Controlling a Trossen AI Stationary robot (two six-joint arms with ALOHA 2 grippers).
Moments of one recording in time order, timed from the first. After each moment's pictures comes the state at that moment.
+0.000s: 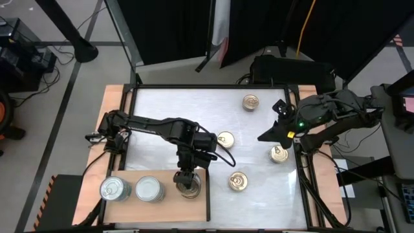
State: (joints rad) left arm -0.17 1.91 1.91 -1.27 0.80 -0.18; right arm 0.27 1.18 1.69 -1.04 0.01 1.11
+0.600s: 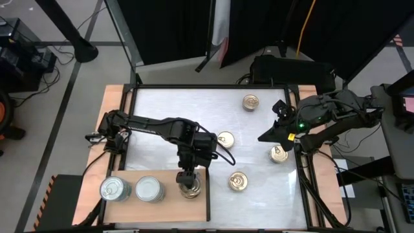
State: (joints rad) left arm -0.17 1.91 1.91 -1.26 0.76 -0.26; right arm 0.27 1.18 1.69 -1.05 0.00 1.02
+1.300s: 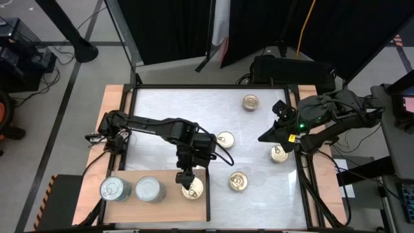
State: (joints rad) left arm -0.17 1.91 1.91 -1.30 0.77 -0.28; right arm 0.26 1.18 1.69 -1.05 0.00 0.98
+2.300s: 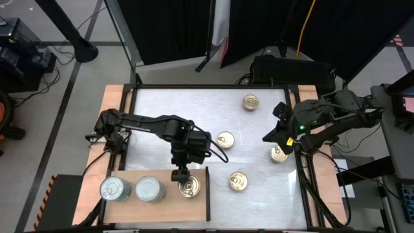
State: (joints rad) left arm -0.17 1.86 1.91 -1.40 0.66 -0.29; right arm 0.26 1.18 1.69 -1.20 0.02 0.94
